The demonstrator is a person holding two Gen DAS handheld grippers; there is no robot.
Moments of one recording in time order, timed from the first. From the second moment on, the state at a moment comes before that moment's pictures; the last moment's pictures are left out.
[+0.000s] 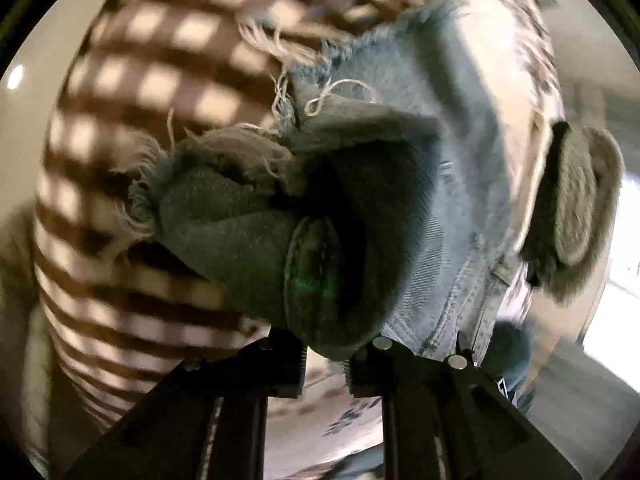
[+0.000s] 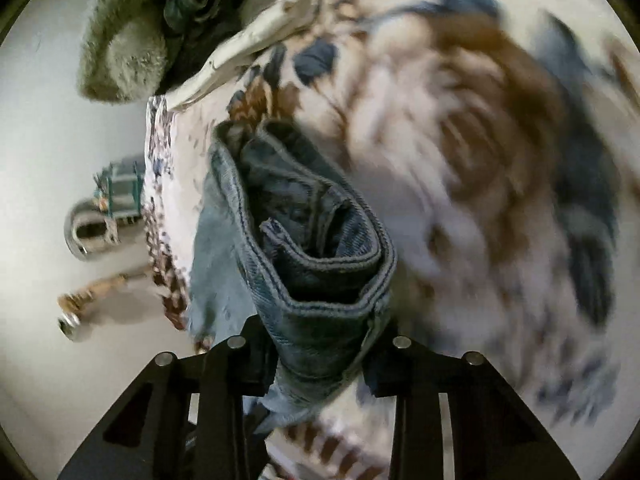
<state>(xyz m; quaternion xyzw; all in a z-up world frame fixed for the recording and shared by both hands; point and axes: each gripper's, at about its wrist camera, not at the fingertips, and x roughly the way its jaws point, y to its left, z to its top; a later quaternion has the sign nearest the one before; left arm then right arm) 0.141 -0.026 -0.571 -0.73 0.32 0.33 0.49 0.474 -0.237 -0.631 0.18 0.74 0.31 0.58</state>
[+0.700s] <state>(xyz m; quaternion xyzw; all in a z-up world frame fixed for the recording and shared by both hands) 0.051 -0.046 -0.594 -0.75 0.29 0.35 0.48 0.382 -0.275 -0.663 0.17 0.78 0.26 0.55</state>
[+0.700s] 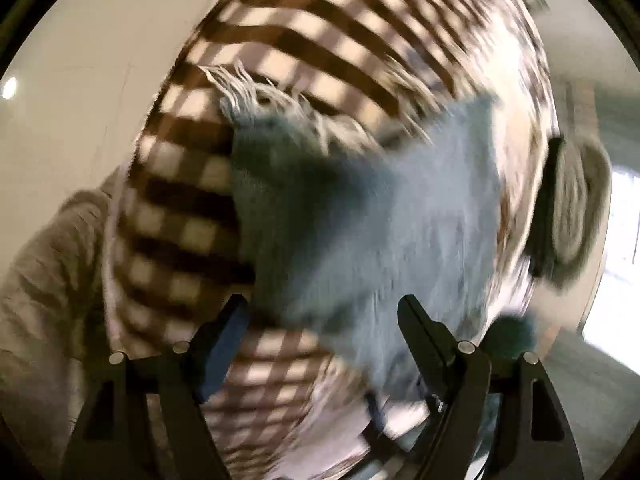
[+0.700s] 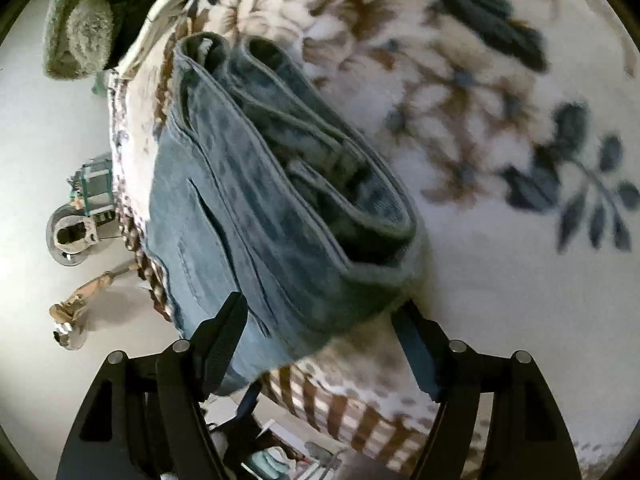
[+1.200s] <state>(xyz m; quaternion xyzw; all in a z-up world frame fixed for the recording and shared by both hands) 0.074 -0.008 -0.605 -0.74 0.23 0.41 0.49 0.394 -0.260 -0.689 0.29 0.72 0.24 0.58</state>
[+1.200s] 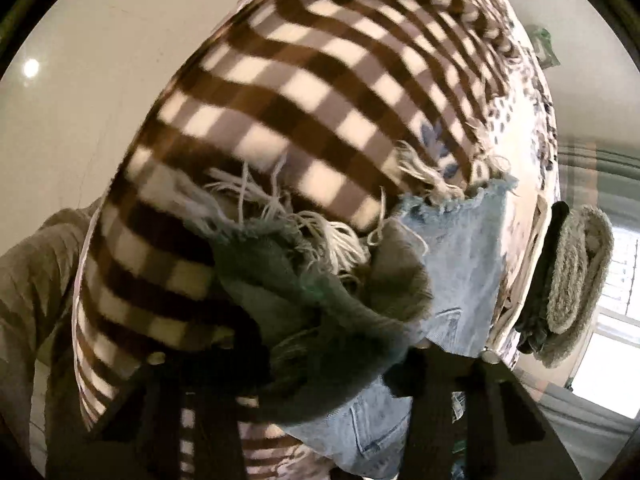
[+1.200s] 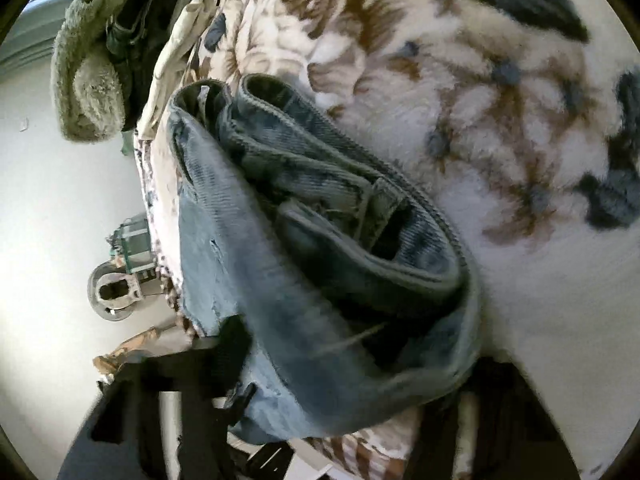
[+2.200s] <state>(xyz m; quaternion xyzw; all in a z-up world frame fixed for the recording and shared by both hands) 0.247 0.098 -0.301 -0.66 0.30 0.19 0.67 0.487 -0.214 -0.319 0.30 0.61 0.25 0.68</state>
